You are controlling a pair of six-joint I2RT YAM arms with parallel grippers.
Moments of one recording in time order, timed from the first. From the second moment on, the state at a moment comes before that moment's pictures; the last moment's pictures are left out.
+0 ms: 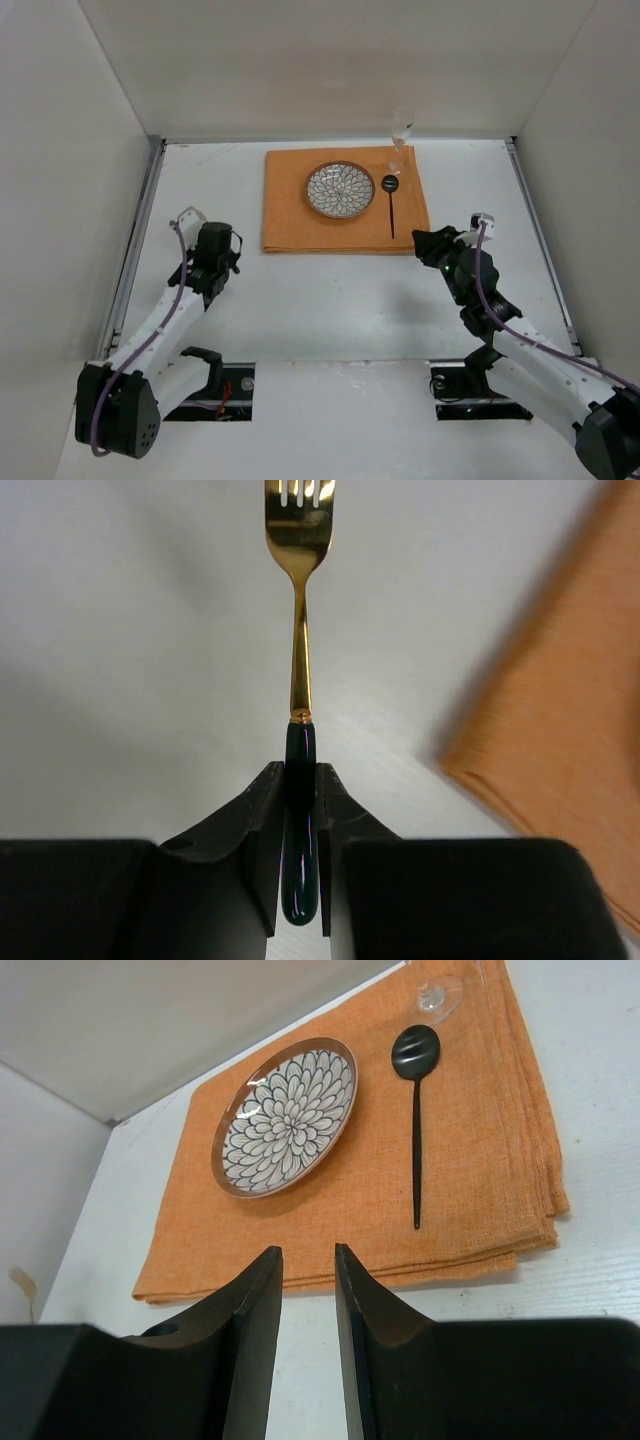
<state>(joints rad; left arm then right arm) -0.21 0.94 0.52 -0.36 -0.46 -0.81 0.50 0.75 0.35 0.30 0.30 0.64</state>
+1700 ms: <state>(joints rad) -0.40 1.93 1.22 -0.07 -0.20 -0.40 0.54 0.82 0.37 0.30 0.37 0.60</state>
